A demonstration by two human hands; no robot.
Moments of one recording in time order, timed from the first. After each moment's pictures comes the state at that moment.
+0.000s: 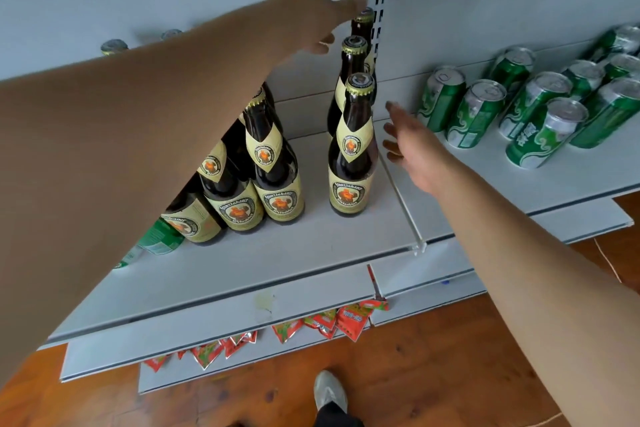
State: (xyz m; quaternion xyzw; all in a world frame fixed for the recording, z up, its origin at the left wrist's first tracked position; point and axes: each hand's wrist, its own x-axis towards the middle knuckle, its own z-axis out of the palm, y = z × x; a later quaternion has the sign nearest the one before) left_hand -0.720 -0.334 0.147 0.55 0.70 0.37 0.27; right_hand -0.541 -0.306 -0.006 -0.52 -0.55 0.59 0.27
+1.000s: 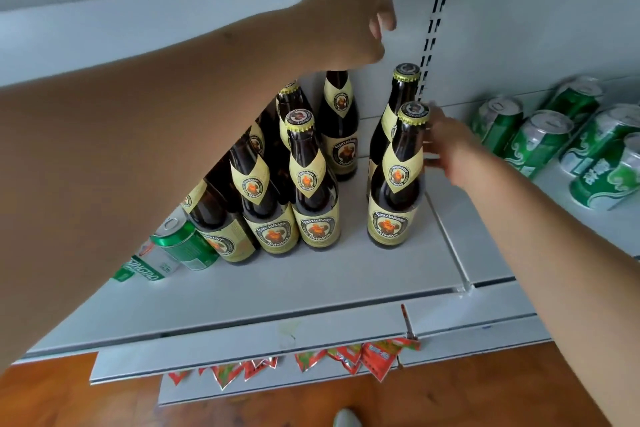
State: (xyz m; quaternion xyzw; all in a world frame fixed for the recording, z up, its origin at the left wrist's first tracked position) left_hand -0.741 -0.351 0.173 0.68 0.72 0.14 0.05; right_hand -0.575 -0.271 0.019 -0.52 -0.55 0.61 0.25
